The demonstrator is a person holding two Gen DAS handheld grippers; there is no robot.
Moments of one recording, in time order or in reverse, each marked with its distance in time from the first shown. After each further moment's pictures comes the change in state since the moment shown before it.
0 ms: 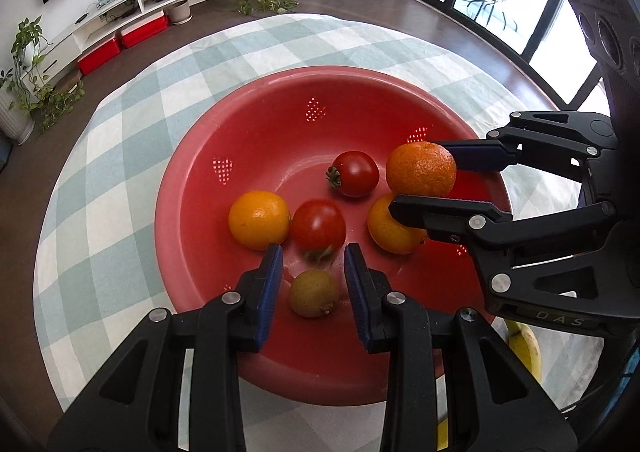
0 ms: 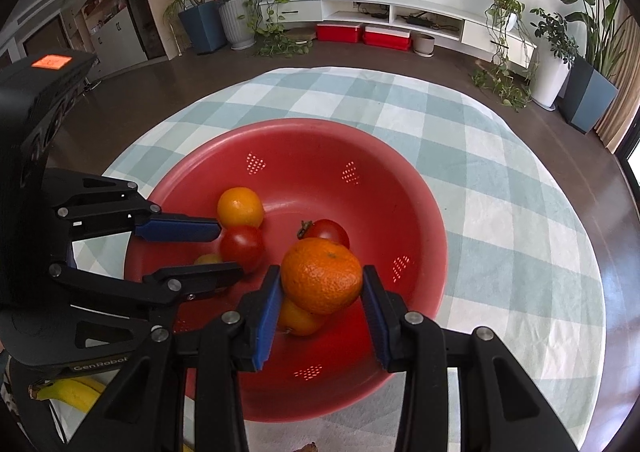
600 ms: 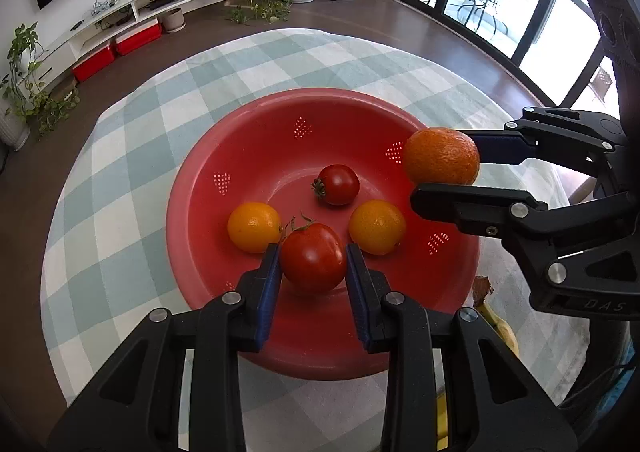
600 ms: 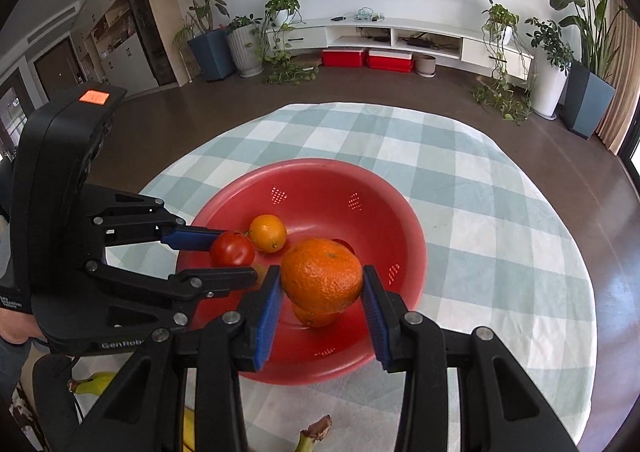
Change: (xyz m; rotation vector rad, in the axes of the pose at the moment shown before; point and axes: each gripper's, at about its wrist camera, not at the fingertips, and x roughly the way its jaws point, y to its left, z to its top) left arm -0.024 -0.007 0.004 0.007 -0.021 -0.032; right arm -0.040 0.003 0.000 0.011 -0.088 0.043
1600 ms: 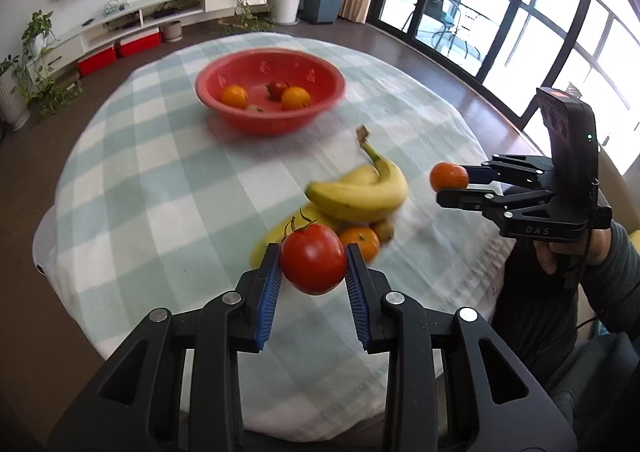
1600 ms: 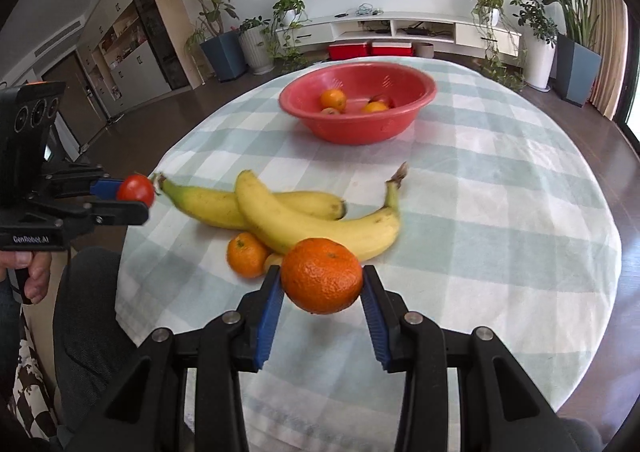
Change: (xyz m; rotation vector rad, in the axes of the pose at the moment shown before) left arm -0.158 -0.047 -0.201 -0.033 -0.141 -0.064; right arm -0.109 0.048 -0.174 0.089 -0.048 0.024
